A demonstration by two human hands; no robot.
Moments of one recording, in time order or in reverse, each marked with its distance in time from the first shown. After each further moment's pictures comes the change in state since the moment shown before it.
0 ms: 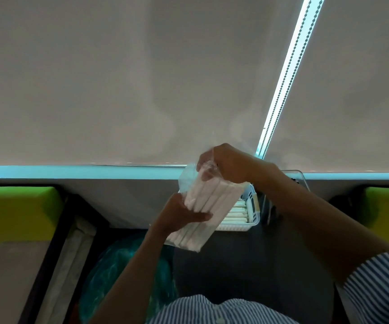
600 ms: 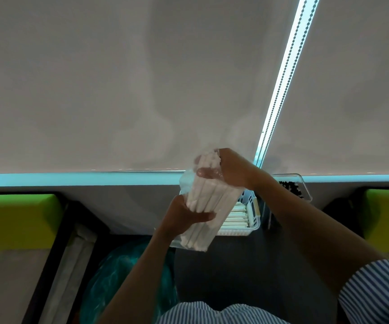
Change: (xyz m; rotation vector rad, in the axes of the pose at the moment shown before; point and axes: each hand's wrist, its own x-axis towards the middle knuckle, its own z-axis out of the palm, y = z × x) left_hand 0.007 0.005 0.007 -0.092 0.032 0.043; right_hand -0.004 0.011 0.010 0.364 0.166 0.132
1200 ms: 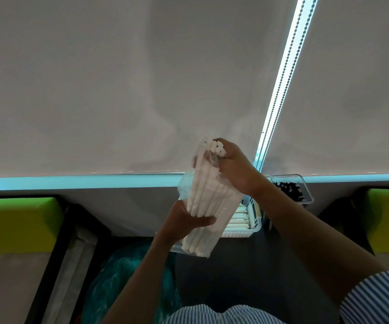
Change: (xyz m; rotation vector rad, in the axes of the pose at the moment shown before) left_hand 0.001 -0.008 0.002 -0.046 -0.053 -0.002; right_hand -0.002 -0.005 0.008 0.766 0.187 -0.100
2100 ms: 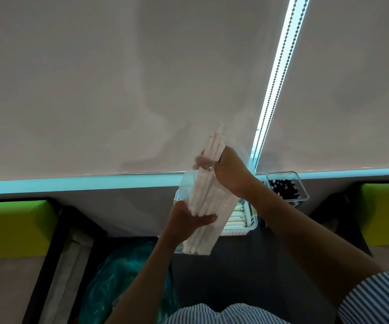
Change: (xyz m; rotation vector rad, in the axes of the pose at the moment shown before) left_hand 0.009 -0.007 0.017 0.042 0.066 0.015; right_hand -0.002 0.005 0.007 -0.279 0.221 0.178
